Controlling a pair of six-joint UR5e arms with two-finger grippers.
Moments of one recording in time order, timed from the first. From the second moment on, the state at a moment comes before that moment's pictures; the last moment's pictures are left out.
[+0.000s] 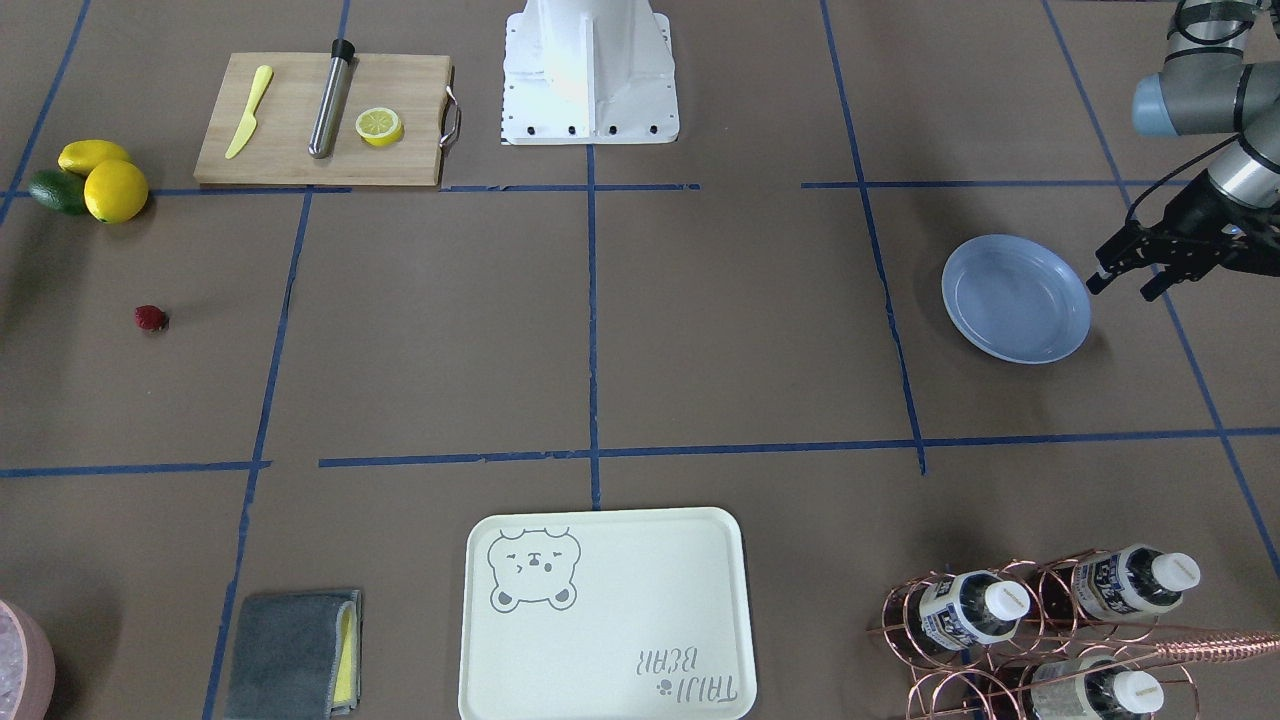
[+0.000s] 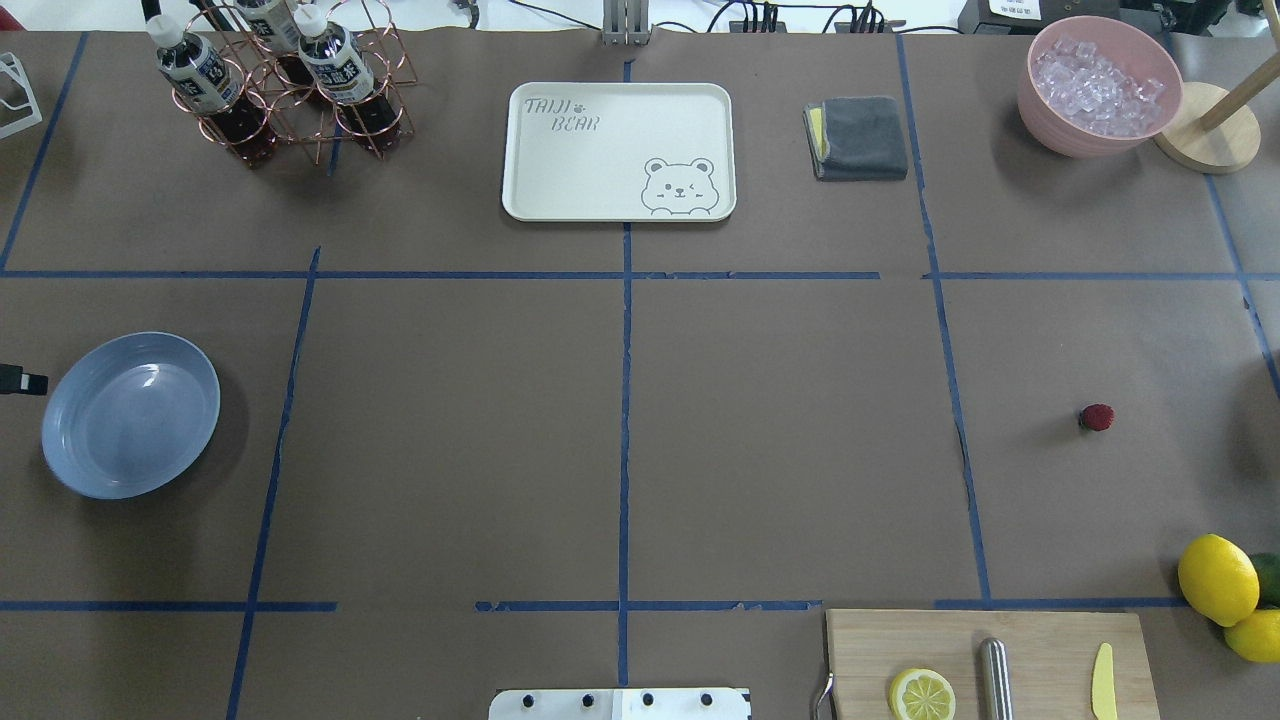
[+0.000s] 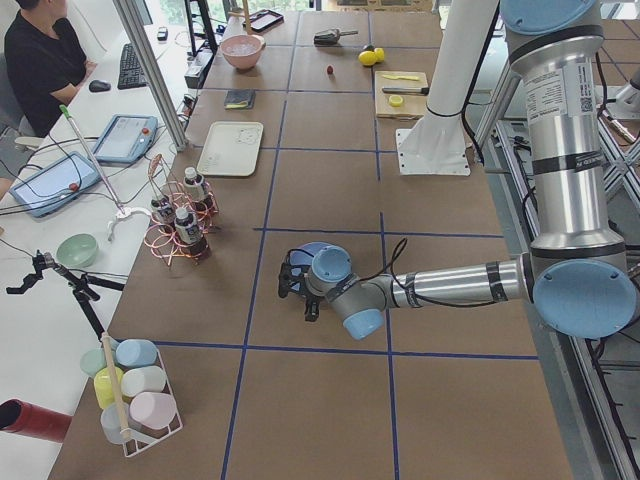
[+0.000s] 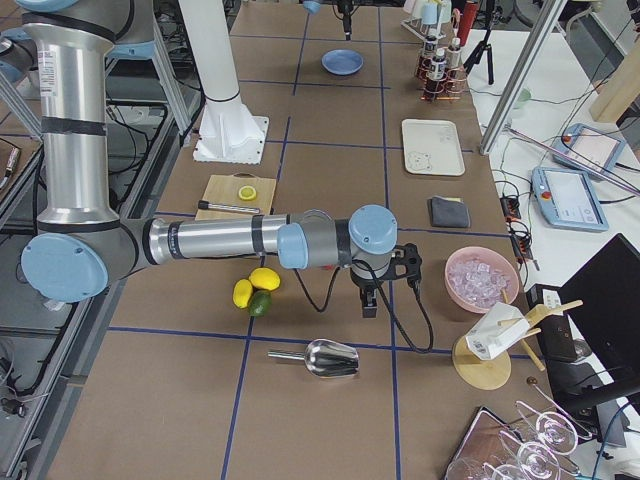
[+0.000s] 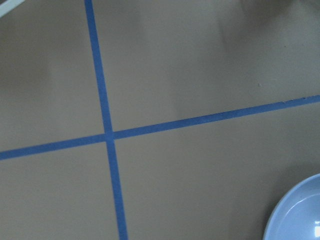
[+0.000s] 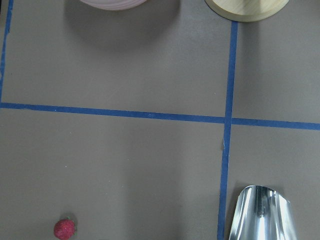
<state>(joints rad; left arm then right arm) -1.02 -1.38 -1.49 -2.71 -2.19 -0.95 1.55 -1.60 1.71 -1.53 2.46 0.07</state>
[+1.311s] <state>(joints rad) -0.93 -1.36 -1.49 -2.75 -2.11 -1.04 1.54 -1.60 1.72 -1.53 2.47 0.08</state>
